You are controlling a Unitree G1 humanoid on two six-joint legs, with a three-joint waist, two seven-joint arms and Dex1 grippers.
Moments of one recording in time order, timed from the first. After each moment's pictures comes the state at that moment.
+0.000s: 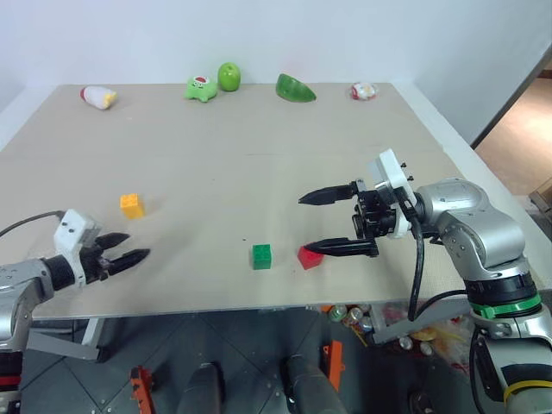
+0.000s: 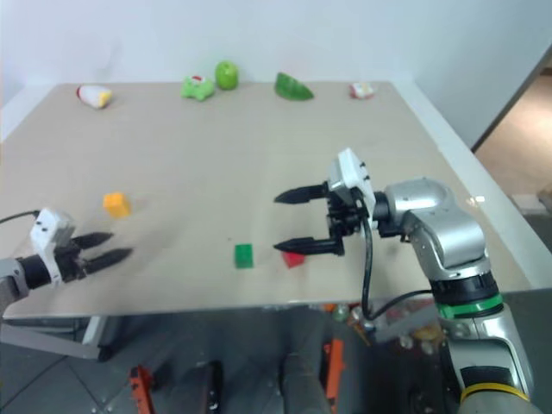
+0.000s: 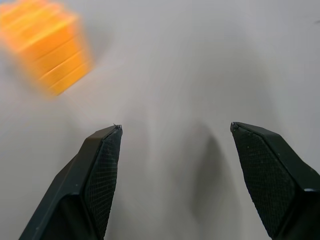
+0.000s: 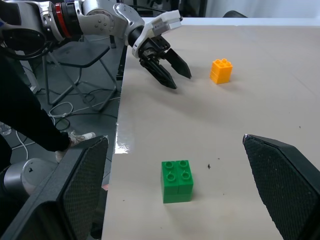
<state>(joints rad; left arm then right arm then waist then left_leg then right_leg) -0.17 0.79 0.33 0.17 -0.40 0.43 -0.95 -0.68 -0.70 0.08 -0.10 0.55 0.49 1.35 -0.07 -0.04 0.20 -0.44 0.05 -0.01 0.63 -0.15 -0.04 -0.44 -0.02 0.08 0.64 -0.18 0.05</state>
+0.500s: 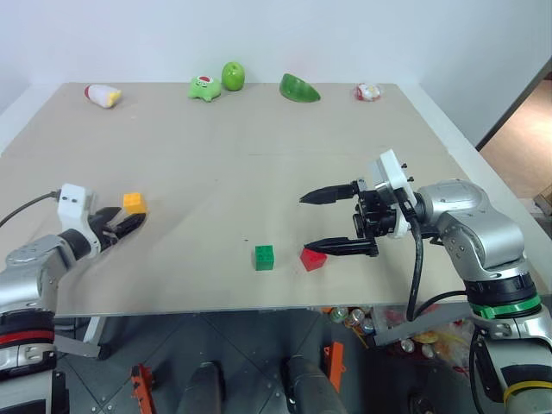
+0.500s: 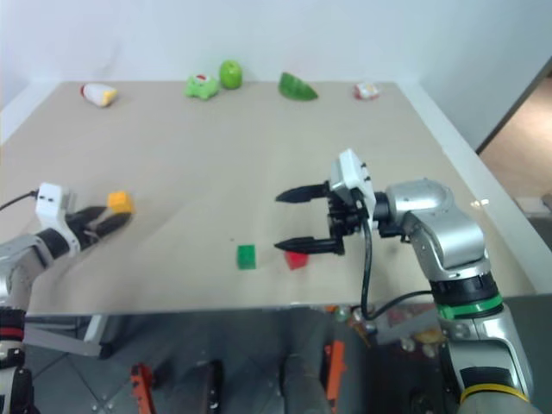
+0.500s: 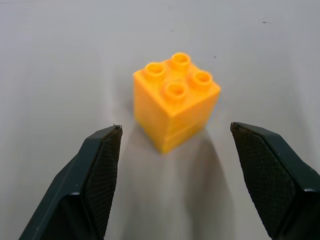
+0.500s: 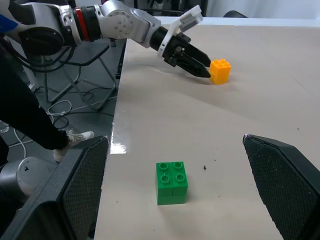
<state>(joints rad) -0.44 0.68 0.30 0.41 -0.35 0.42 -0.72 -0.67 -0.70 0.08 -0.10 0.54 0.48 1.33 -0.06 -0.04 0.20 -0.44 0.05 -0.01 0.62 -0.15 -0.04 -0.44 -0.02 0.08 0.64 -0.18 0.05</state>
